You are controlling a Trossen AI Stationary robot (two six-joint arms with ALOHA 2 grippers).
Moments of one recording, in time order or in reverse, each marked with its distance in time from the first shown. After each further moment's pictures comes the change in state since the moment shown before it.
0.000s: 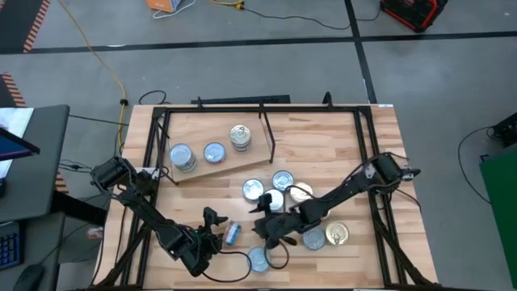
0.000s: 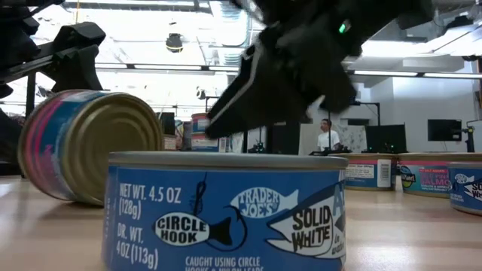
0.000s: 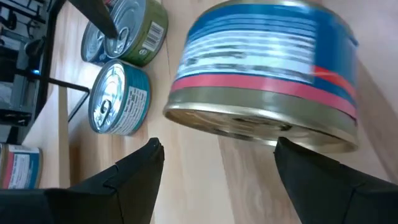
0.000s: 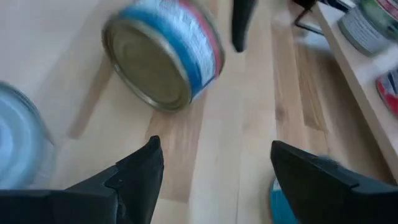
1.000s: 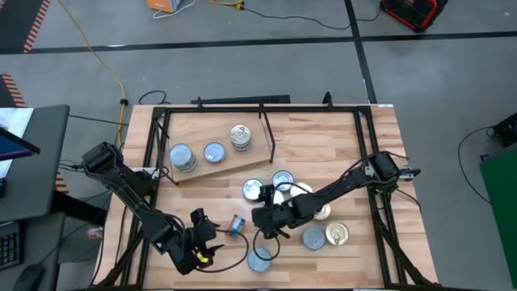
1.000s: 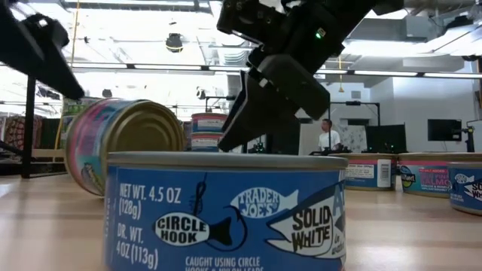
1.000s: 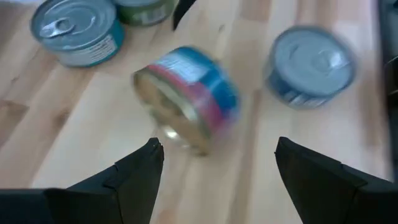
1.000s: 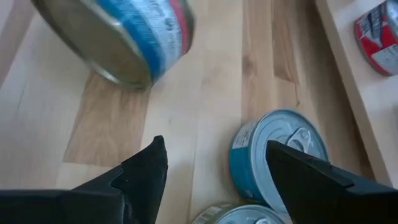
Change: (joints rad) left arm -0.015 -0.204 0.027 -0.049 0.200 -0.693; right arm -0.048 0.018 0.137 -0.344 0.036 0.125
